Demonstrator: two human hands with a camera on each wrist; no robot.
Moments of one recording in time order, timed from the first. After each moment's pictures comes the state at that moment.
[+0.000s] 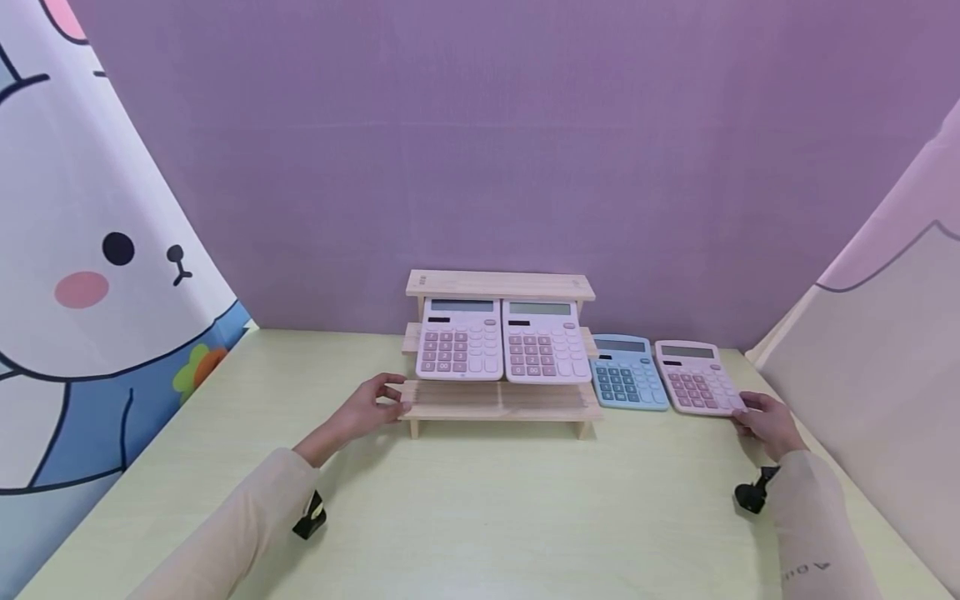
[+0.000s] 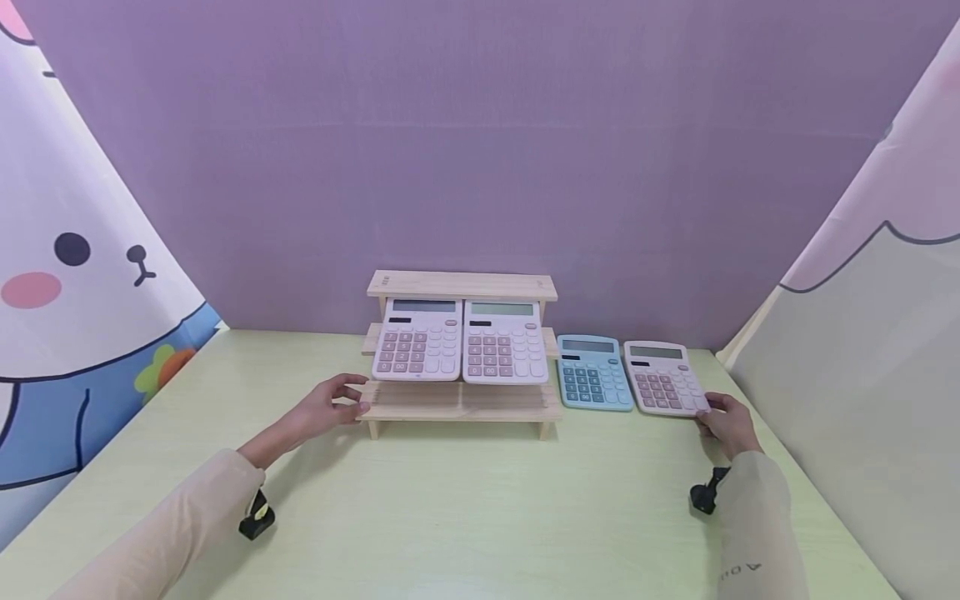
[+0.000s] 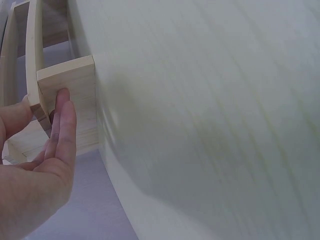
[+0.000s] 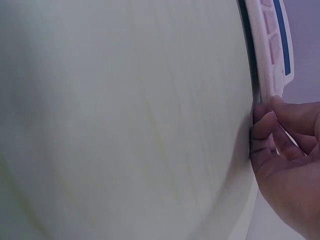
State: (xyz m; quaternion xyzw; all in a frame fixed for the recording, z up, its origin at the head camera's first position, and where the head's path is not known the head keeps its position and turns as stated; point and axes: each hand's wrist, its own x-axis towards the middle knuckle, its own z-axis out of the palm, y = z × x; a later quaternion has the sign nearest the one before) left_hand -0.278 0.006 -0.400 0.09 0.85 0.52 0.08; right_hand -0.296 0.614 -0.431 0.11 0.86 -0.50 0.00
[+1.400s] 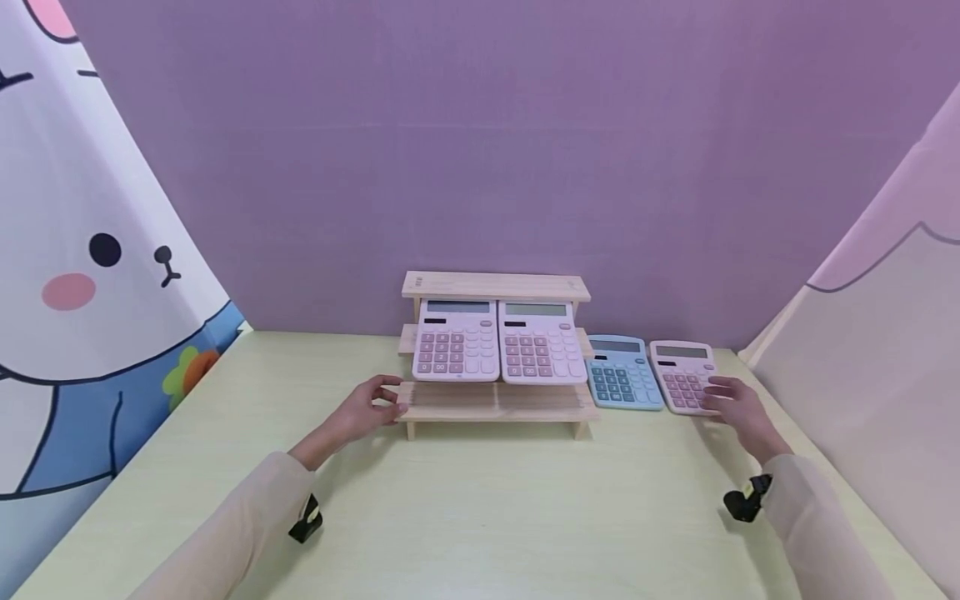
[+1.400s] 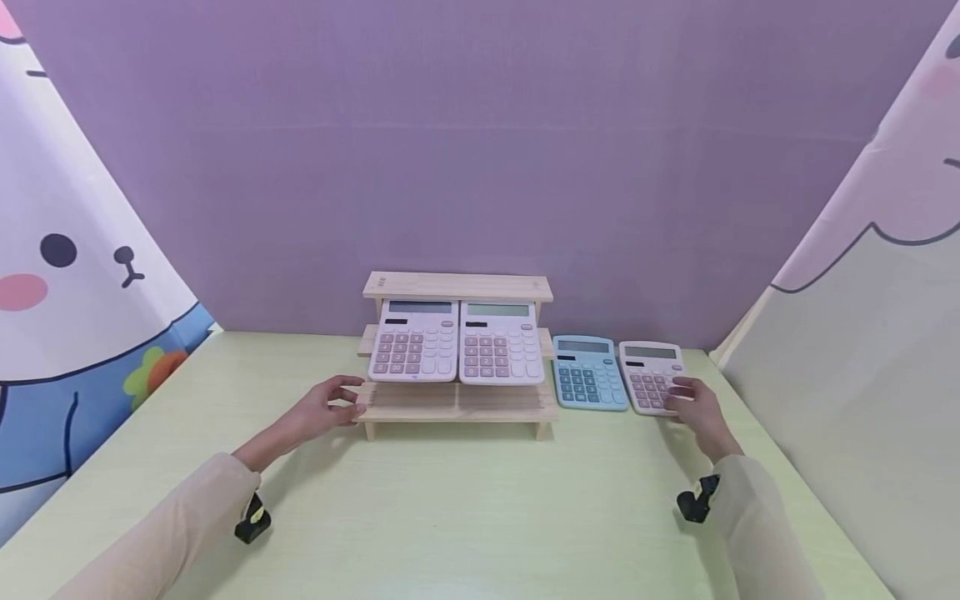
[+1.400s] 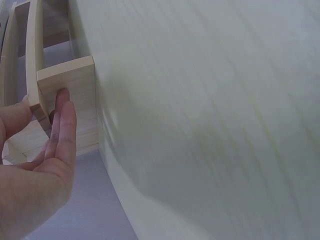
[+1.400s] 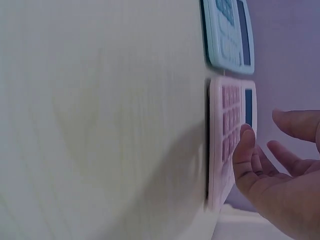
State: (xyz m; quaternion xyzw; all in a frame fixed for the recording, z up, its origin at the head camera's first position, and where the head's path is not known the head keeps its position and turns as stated) left_hand -0.278 0.003 -0.403 0.11 0.83 0.54 0.08; right_hand -0.285 0.565 -0.405 0.02 0.86 -0.51 -0.02
